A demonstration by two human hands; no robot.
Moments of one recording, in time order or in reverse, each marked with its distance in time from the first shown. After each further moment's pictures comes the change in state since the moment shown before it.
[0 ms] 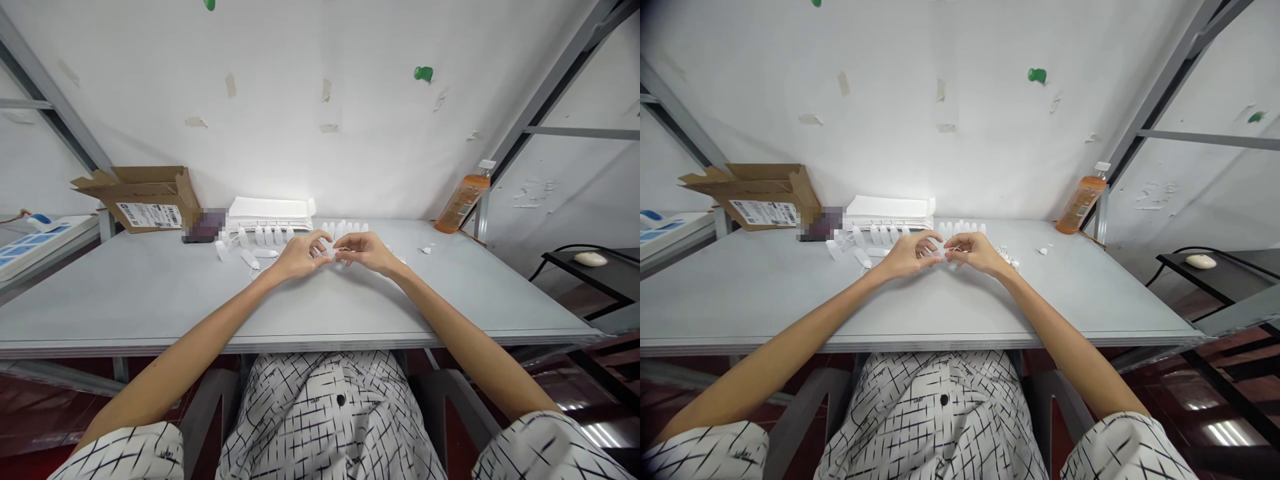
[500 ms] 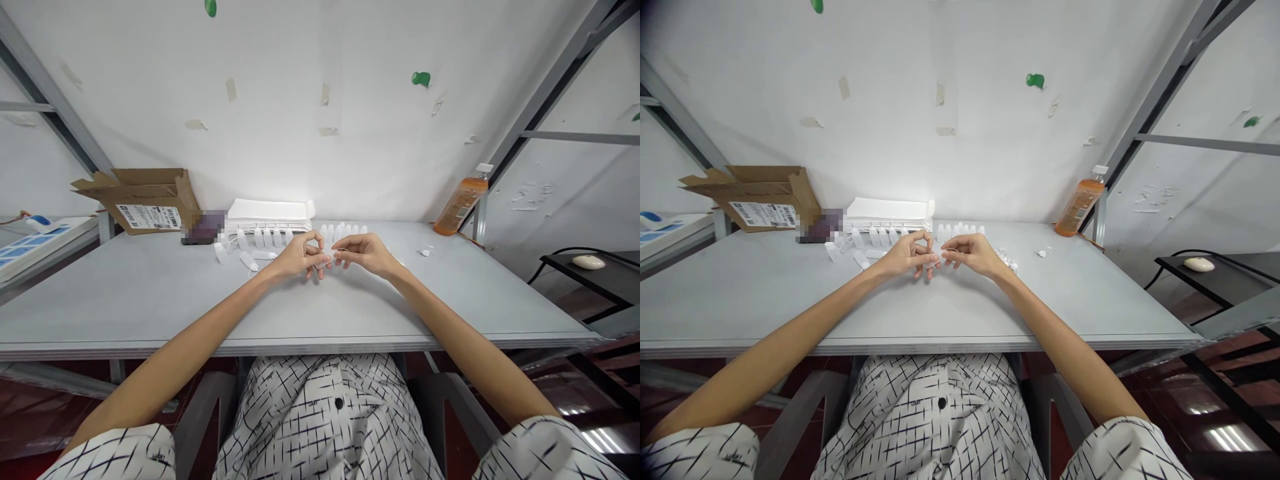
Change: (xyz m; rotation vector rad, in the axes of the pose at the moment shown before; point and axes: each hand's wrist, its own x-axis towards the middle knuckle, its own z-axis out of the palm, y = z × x) left_hand 0.000 0.003 -0.004 -0.502 -0.193 -0.091; right_hand -0.004 -0.009 0.001 0.066 -0.030 -0.053
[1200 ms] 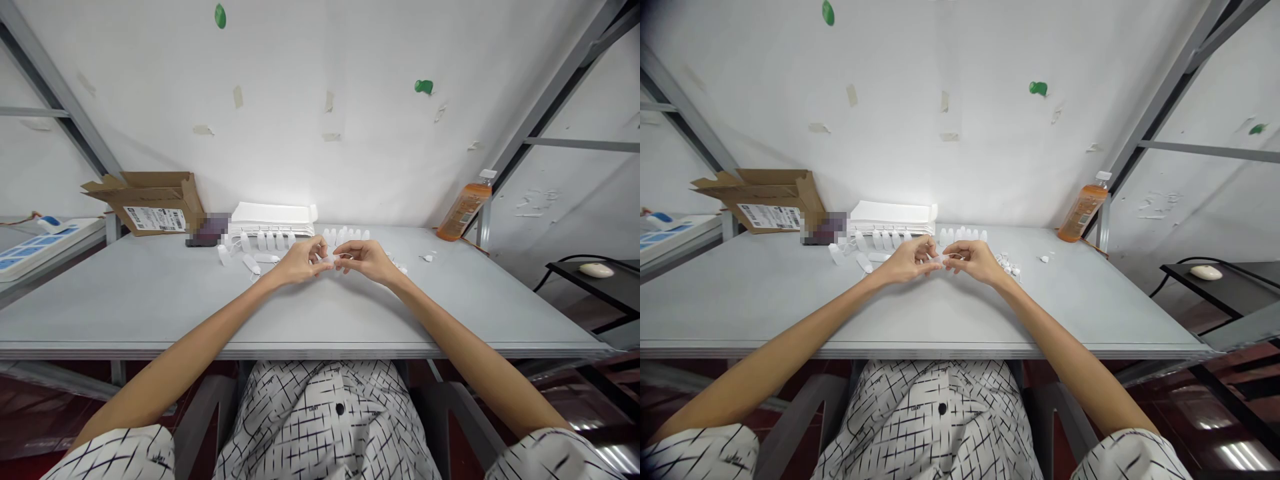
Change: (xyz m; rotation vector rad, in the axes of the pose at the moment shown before) left_hand -0.001 0.000 0.001 0.344 0.119 0.109; right_hand 0.000 0.007 0.005 -0.024 0.050 -0.022
